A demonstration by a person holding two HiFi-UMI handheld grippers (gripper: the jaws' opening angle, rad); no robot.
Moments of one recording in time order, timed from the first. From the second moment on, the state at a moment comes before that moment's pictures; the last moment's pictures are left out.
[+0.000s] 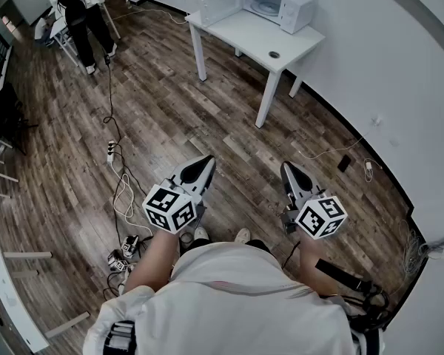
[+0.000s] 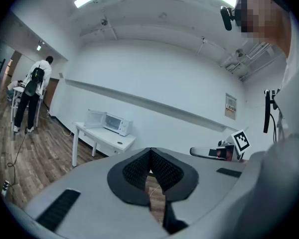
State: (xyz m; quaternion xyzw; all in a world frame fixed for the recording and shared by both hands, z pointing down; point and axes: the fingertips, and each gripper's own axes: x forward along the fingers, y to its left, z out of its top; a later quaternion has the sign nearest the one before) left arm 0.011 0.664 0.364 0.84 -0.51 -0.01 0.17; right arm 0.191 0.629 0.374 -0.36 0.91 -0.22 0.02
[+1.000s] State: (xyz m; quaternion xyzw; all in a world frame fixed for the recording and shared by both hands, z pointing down) left arm 0.068 0.567 0.379 0.84 -0.51 -0.03 0.19; right arm 0.248 0.530 0.404 -0.34 0.91 -0.24 0.00
